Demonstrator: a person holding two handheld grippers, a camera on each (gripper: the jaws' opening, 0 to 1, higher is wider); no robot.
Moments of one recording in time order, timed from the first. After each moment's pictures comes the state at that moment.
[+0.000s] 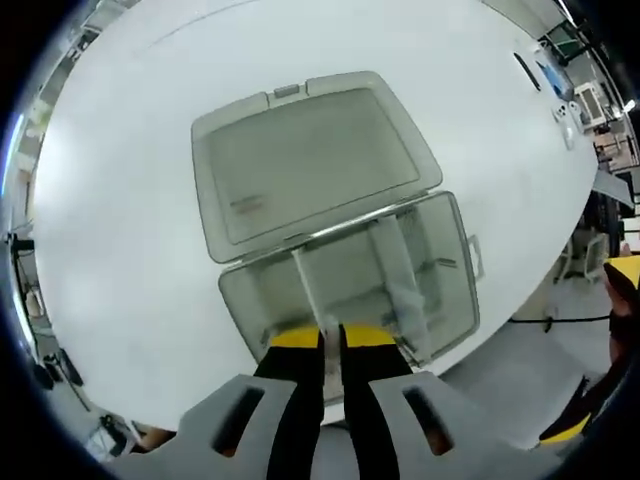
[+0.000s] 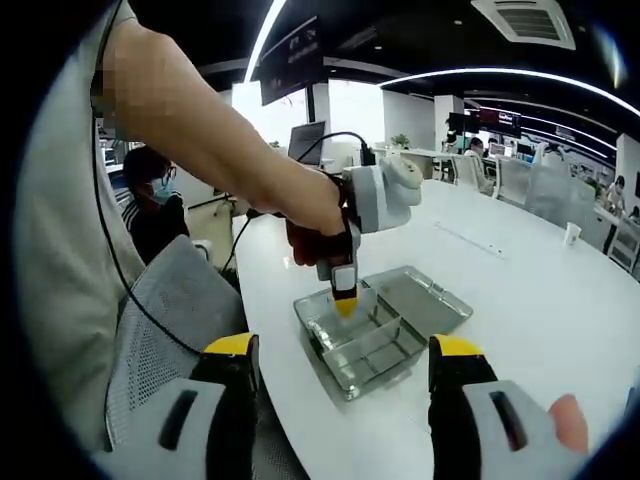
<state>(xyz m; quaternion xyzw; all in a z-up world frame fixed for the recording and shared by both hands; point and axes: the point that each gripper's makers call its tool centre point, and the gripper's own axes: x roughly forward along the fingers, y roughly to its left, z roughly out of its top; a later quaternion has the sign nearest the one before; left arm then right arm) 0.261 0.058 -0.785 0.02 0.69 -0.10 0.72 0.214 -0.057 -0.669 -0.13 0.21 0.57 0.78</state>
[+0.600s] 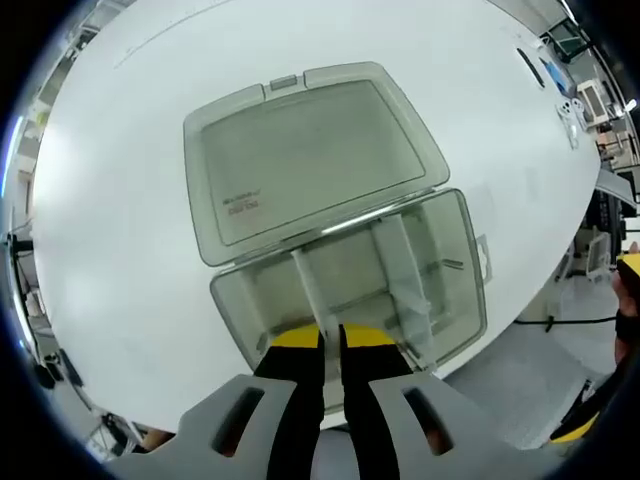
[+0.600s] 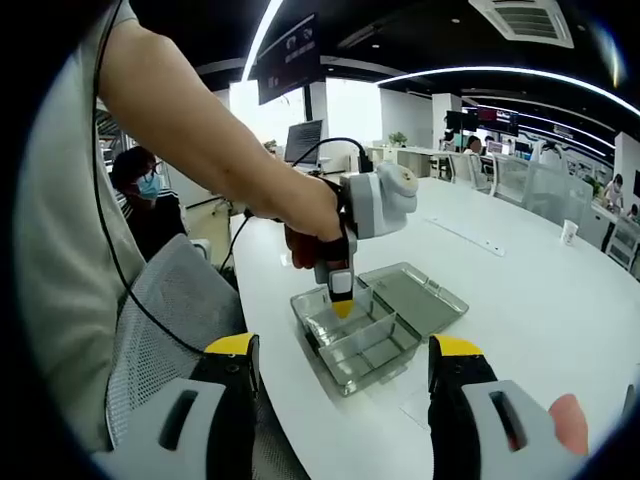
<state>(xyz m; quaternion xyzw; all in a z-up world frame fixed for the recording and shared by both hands) 0.259 0.060 -0.793 0.02 0.69 -0.10 0.71 0.217 -0.063 -0.669 -0.13 0.22 0.56 0.79</state>
